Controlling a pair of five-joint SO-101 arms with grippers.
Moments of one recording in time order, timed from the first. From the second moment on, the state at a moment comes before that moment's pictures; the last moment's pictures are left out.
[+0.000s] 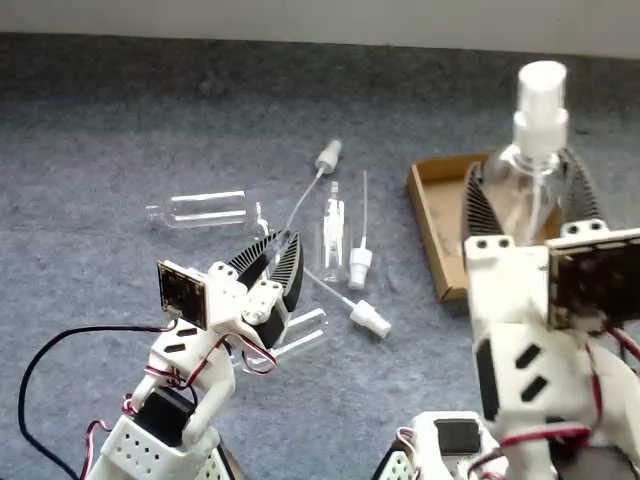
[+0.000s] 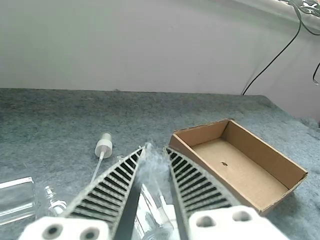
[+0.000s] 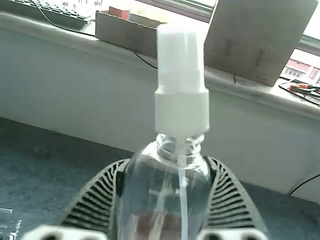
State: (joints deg) left arm 24.5 -103.3 96.0 19.0 20.2; right arm -5.5 -62.1 7.3 66.9 15.9
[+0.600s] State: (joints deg) left arm 38.2 -103.3 96.0 24.6 20.2; right arm -23.7 -67.0 44.6 42.2 15.9
